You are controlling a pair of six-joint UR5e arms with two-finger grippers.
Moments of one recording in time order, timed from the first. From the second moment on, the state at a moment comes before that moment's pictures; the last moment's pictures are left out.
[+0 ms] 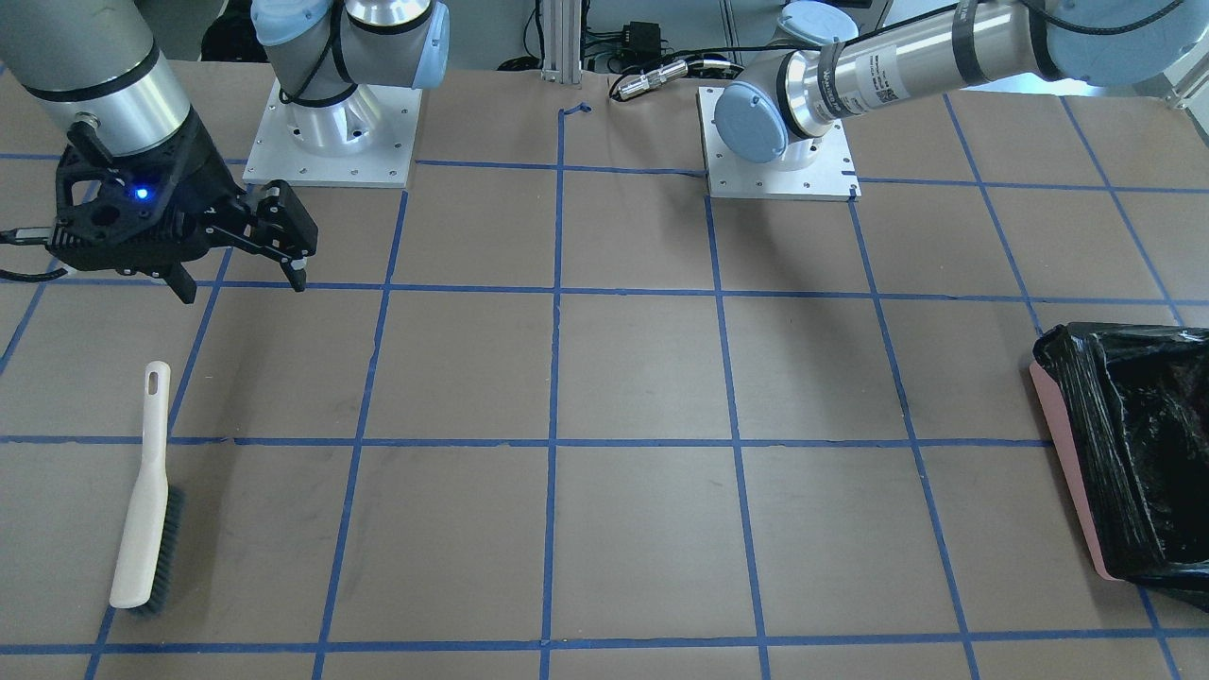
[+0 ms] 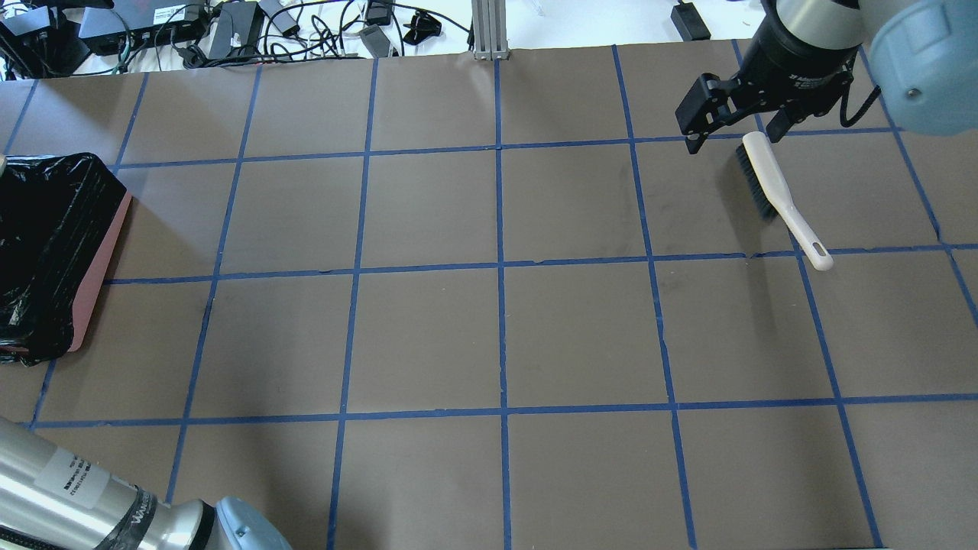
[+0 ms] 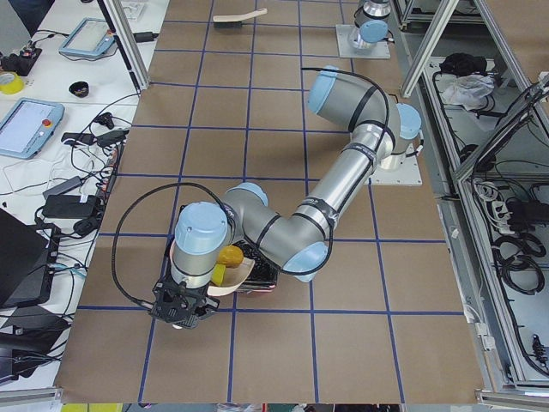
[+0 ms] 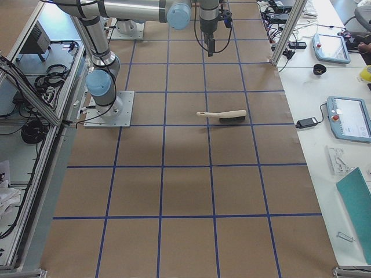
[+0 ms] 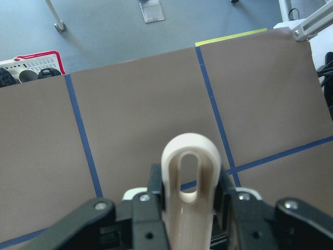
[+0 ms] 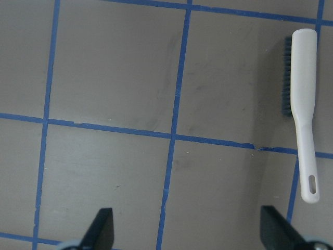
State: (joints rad) left arm -0.63 -2.36 -0.72 -1.19 1.53 -0.40; right arm 1.52 -1.54 1.59 -1.71 -1.52 -0.17
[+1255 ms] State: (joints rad) left arm -0.67 -2.27 -0.90 -0.91 1.54 -0.42; right arm 1.55 -1.55 1.59 -1.70 -1.52 -0.14
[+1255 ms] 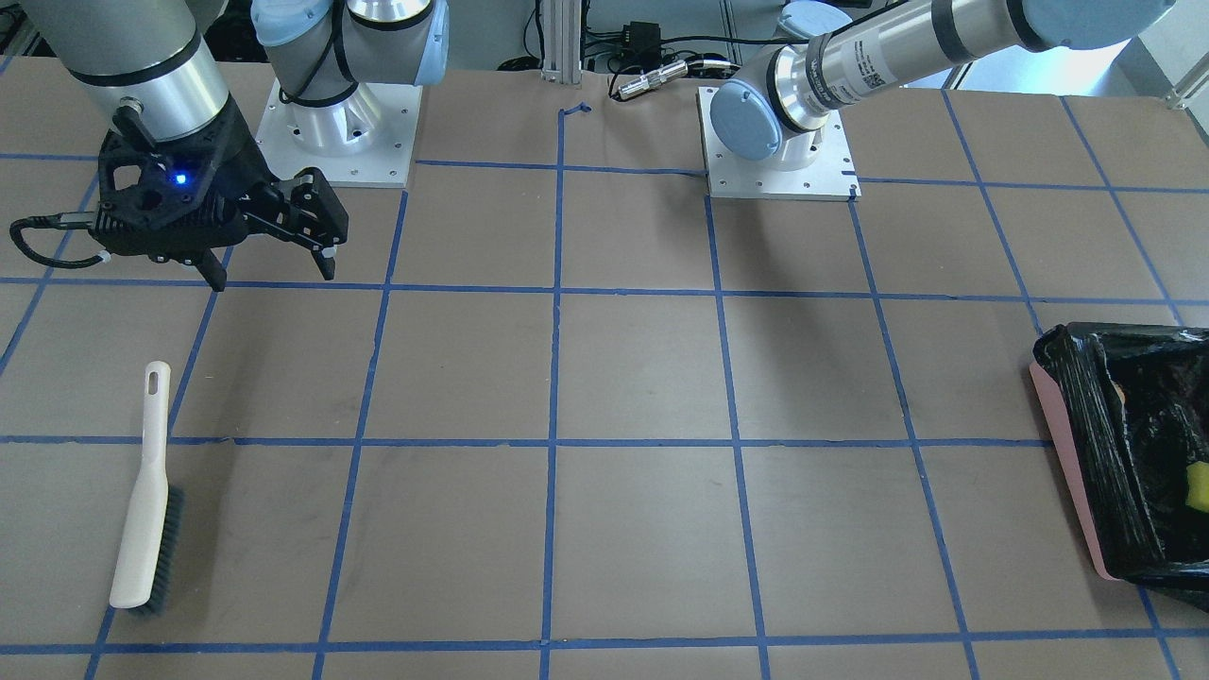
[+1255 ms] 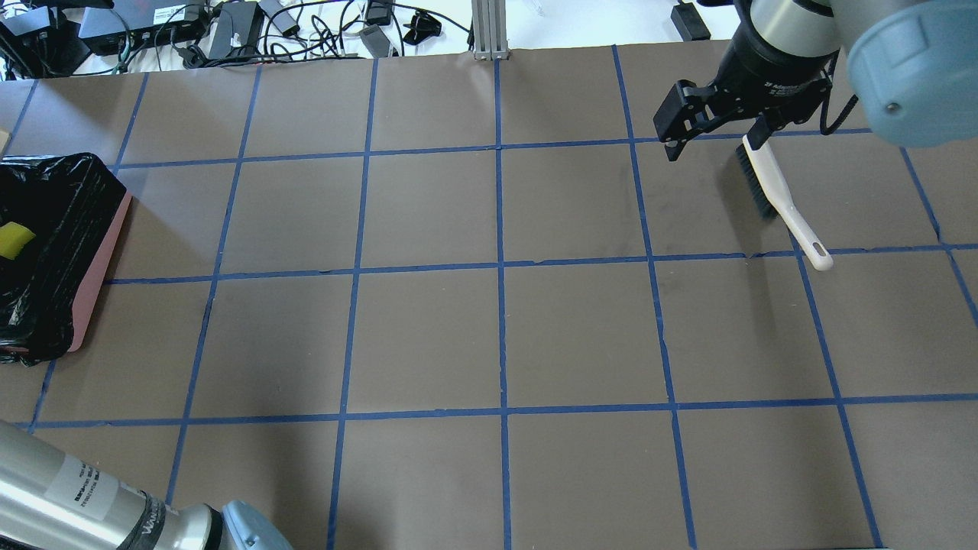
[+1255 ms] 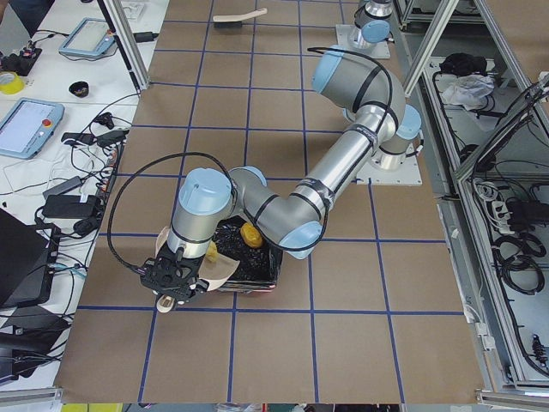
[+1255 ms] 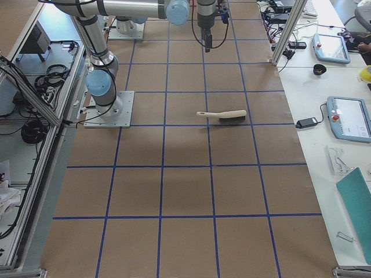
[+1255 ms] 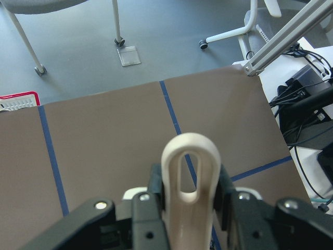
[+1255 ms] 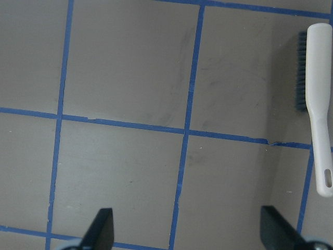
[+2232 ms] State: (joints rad) left arm -0.73 -2.17 -0.94 -1.18 1.69 -0.36; right arm 1.55 -1.57 1.60 -1.68 -1.53 -0.14
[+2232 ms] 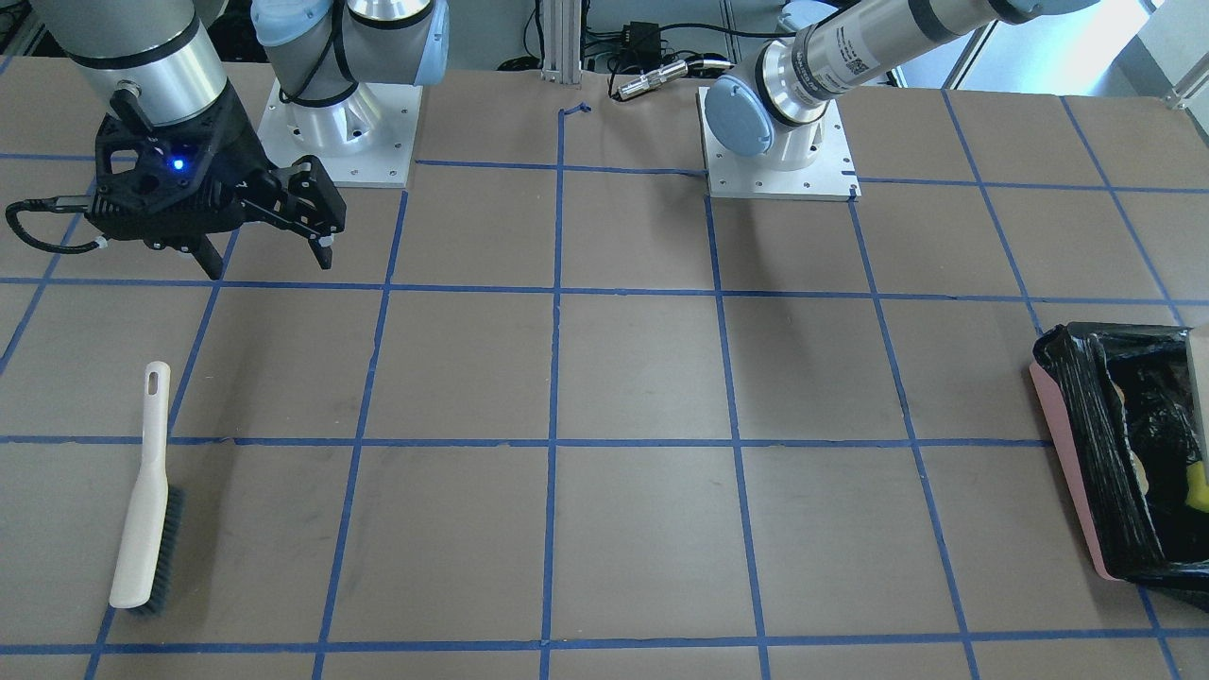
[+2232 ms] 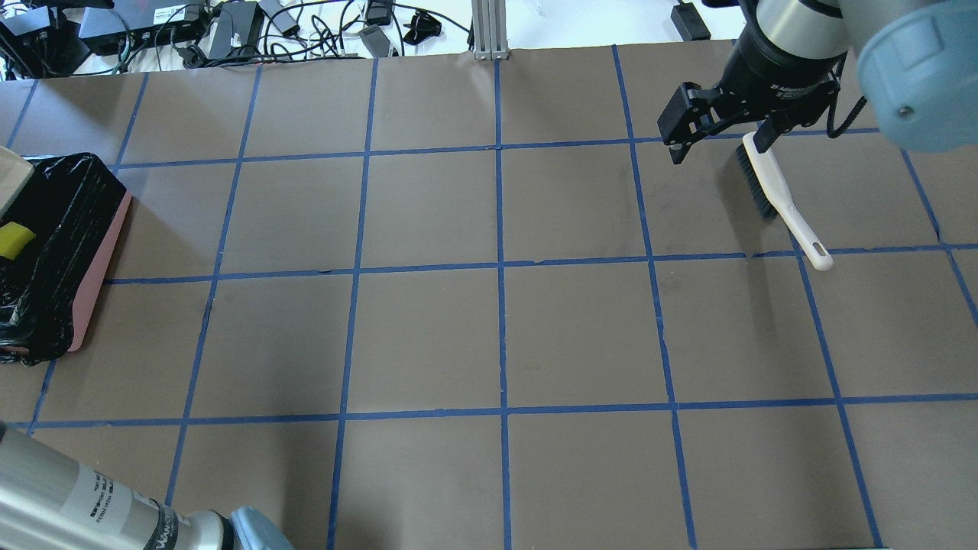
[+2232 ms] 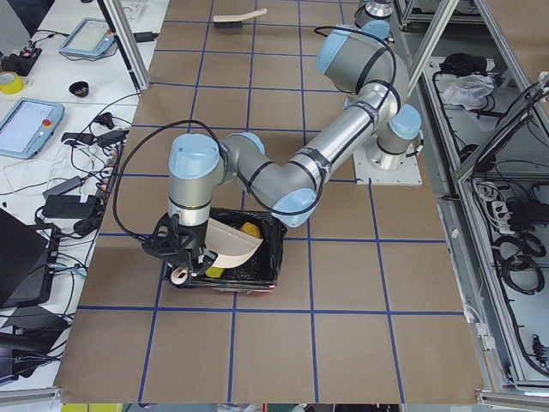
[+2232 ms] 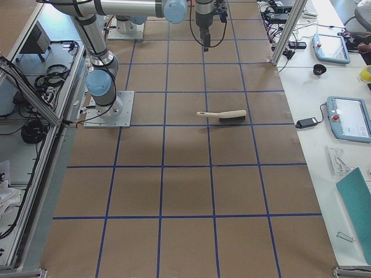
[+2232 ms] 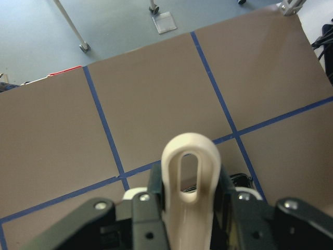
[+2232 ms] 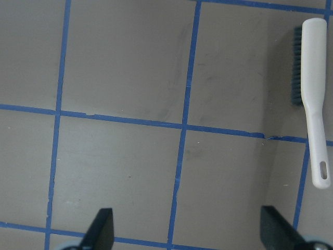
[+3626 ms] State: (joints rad) left arm -1.05 -2.12 -0.98 -1.58 1.65 -0.52; right arm 1.55 -1.57 1.60 -1.66 -1.53 -0.13
